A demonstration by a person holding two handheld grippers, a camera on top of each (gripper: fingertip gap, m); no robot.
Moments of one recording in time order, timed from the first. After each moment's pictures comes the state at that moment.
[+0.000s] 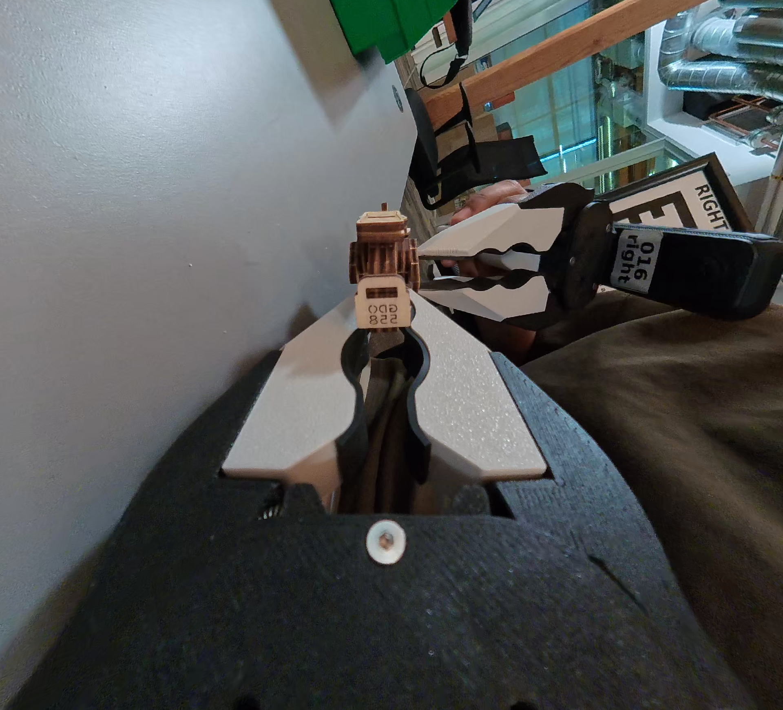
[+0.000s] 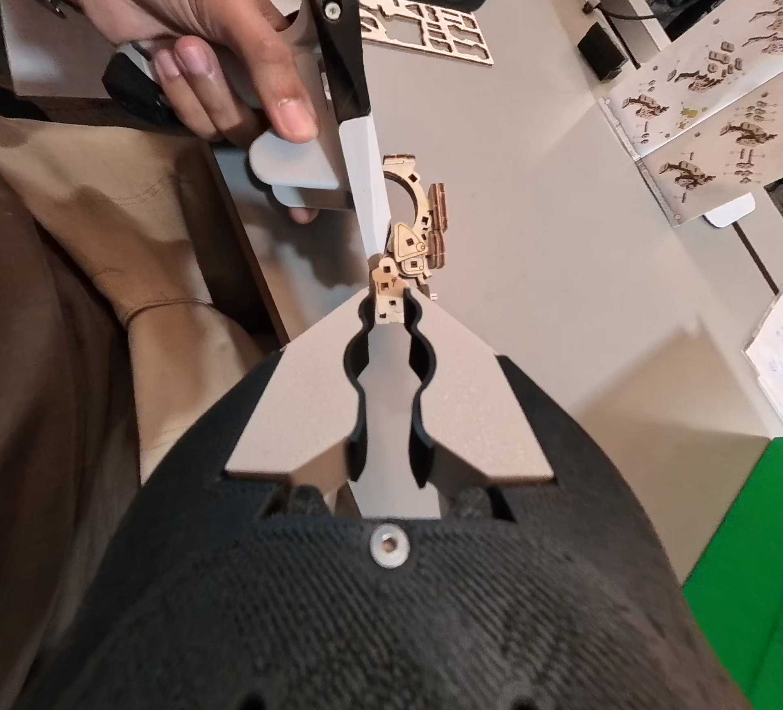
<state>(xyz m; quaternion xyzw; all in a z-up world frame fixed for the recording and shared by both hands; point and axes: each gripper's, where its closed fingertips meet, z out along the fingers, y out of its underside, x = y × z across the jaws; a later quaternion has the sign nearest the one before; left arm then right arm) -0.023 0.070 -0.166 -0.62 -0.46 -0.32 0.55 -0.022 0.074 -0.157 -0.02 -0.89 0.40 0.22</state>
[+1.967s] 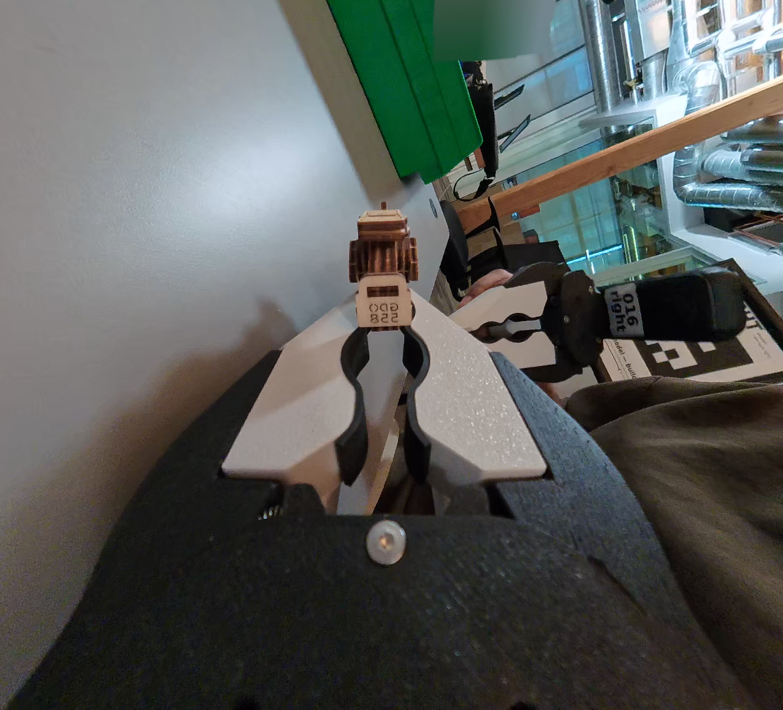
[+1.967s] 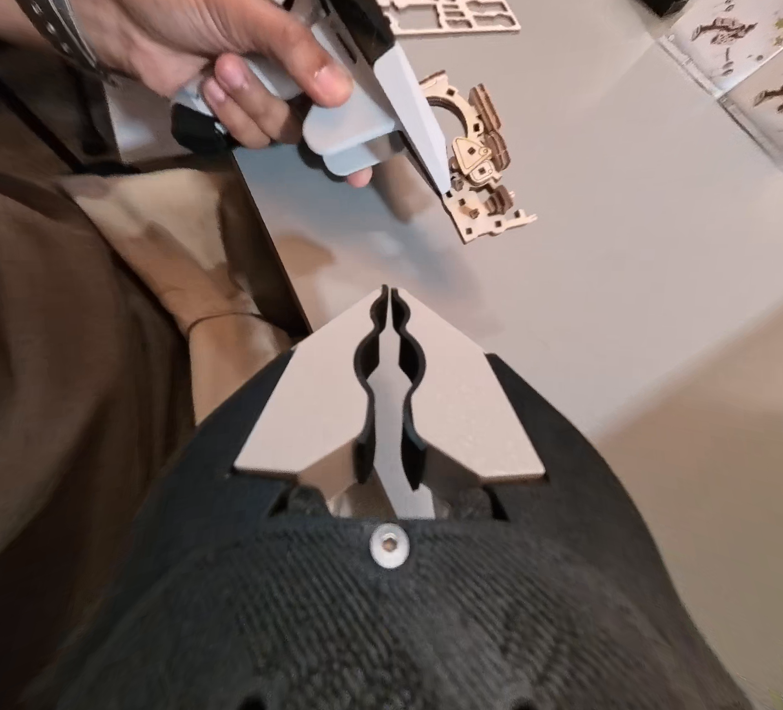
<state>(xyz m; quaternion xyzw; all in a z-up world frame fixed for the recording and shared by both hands) -0.062 0.041 -0.161 -0.56 -0.53 -0.22 0.60 -0.018 0.079 -0.166 -0.07 -0.89 0.44 0.12</state>
